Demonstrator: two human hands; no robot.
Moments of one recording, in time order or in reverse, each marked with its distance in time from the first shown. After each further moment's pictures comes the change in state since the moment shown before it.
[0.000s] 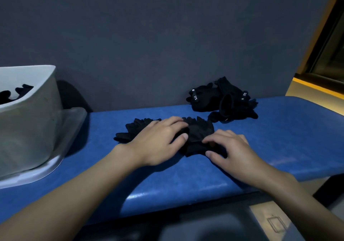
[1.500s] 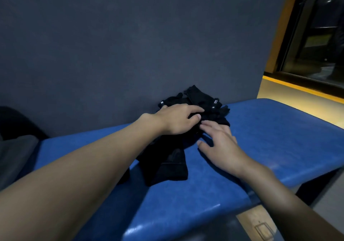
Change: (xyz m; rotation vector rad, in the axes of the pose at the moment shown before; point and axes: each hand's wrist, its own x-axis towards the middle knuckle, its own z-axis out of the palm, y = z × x) left_hand 0.165 0.057 -0.002 -0.039 -0.147 0.047; right_hand 0.031 0.046 -0.030 0.040 0.023 0.389
